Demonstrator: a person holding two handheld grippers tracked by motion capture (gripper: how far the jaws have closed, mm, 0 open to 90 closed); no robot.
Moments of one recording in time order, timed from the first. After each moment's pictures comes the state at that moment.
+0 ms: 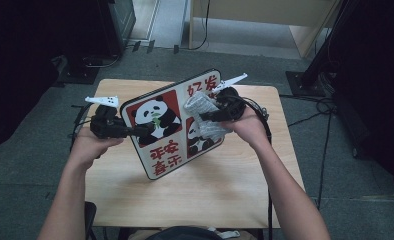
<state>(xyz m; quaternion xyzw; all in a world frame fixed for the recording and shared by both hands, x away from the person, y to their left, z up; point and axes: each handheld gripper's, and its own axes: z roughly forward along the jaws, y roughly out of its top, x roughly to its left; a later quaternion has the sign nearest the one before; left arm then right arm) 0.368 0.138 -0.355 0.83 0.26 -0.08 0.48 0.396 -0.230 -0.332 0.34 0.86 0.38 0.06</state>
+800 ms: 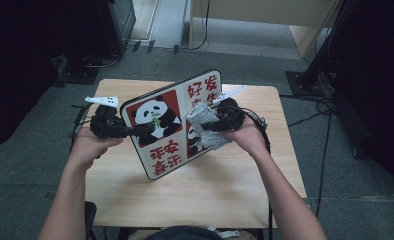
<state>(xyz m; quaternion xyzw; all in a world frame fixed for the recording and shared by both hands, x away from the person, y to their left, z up) 0.368 0.138 -0.355 0.83 0.26 -0.08 0.48 0.389 -0.234 -0.366 0.35 0.86 0.36 0.04</state>
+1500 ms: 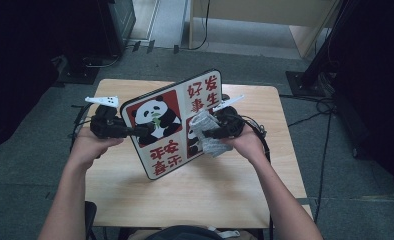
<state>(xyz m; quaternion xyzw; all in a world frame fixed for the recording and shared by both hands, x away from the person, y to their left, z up) 0.368 0.138 -0.355 0.83 0.26 -0.08 0.49 0.382 -0.237 -0.392 0.37 0.86 0.35 0.04</state>
